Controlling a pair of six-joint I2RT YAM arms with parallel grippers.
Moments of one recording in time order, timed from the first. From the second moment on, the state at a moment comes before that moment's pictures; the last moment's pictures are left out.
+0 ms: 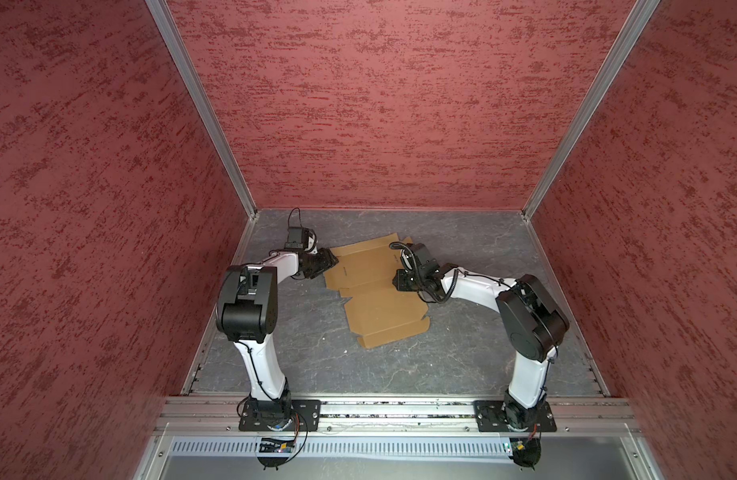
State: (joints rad) left arm -0.04 1.92 1.19 -0.26 0.41 -0.49; right arm 0.60 1.89 1.19 -0.19 -0.13 0.57
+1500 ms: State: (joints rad) left arm -0.16 1.60 0.82 0.03 0.17 -0.50; right arm 0.59 1.86 1.34 -0.24 -0.25 0.77
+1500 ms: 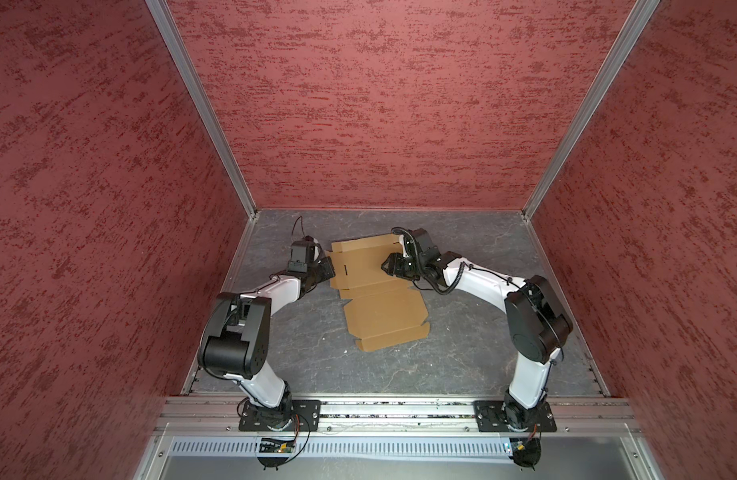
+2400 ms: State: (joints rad) left arm -0.60 1.14 0.34 0.49 -0.52 -0.45; right arm 0.58 1.86 1.55 -0.24 -0.23 1.48
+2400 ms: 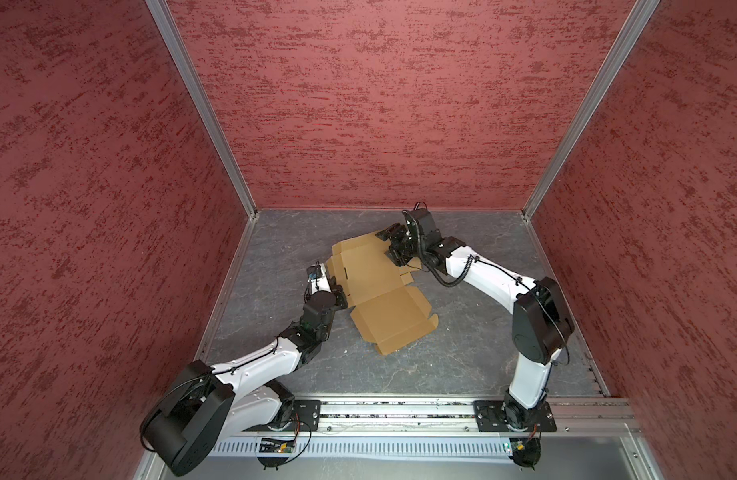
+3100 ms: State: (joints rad) left arm -0.68 1.16 0.32 0.65 -0.59 -0.33; right arm 0.57 2.01 1.79 -0.48 -0.24 1.51
